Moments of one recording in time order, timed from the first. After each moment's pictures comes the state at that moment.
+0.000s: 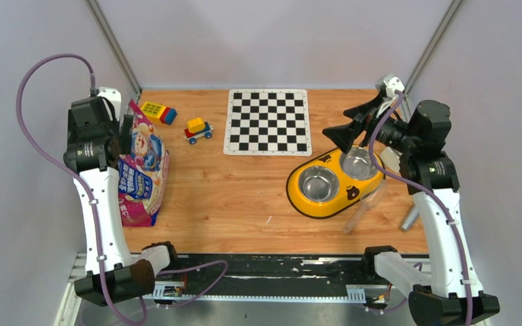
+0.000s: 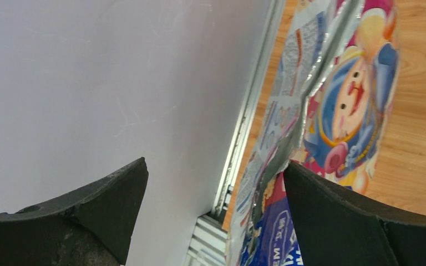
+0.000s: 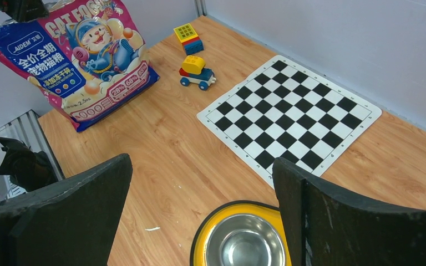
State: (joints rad) left arm 0.26 1.12 1.47 -0.95 -0.36 0.38; right arm 0.08 1.00 1.27 -0.38 -0.79 0.06
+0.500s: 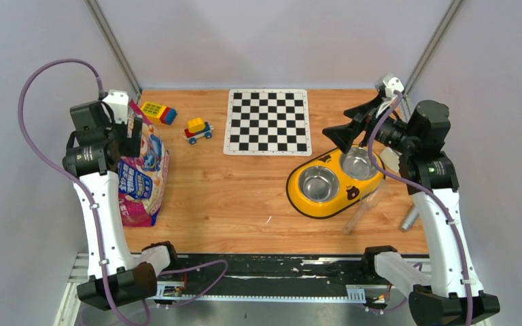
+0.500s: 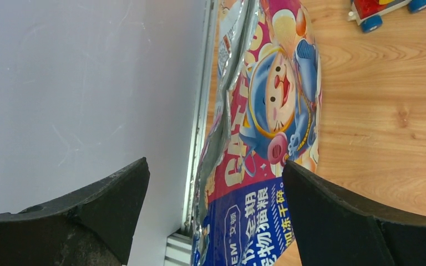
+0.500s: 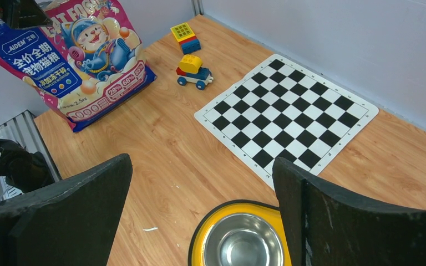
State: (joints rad) left arm 0.30 1.10 1.44 -0.98 -0.08 0.38; right arm 0.09 1.00 1.27 -0.38 -0.78 0.06
